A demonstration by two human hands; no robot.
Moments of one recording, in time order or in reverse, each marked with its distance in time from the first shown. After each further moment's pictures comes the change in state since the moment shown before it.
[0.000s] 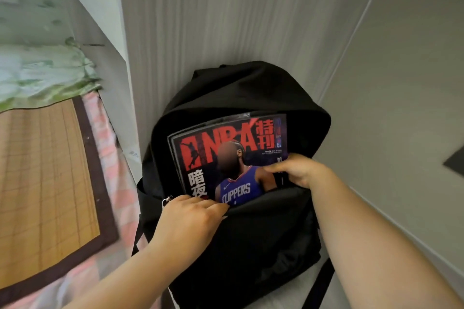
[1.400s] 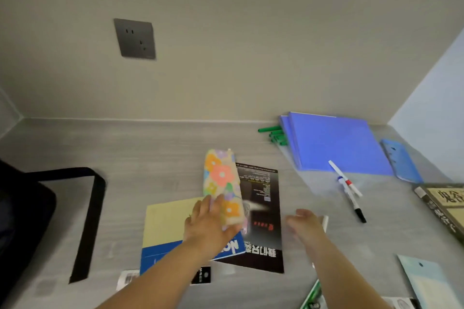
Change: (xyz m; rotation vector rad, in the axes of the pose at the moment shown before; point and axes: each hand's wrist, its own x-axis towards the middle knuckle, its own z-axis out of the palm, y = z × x) left_hand -0.052 0.379 0.155 -0.413 -0.933 0.339; right_hand -0.442 0.343 -0.073 0.584 1.275 0.755
